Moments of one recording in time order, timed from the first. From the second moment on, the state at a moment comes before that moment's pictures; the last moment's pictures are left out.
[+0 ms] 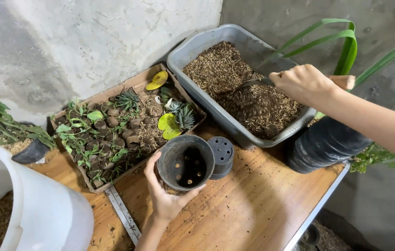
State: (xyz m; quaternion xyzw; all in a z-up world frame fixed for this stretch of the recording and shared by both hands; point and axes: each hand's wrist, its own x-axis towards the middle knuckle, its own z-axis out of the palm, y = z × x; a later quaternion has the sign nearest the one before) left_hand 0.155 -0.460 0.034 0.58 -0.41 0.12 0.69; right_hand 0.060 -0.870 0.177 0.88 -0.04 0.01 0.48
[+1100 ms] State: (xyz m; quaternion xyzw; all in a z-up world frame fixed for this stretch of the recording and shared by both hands) left_hand 0.154 -0.459 0.015 0.60 -0.43 0.15 0.66; right_hand 0.005 -0.835 0.176 0.88 -0.05 -0.01 0.47
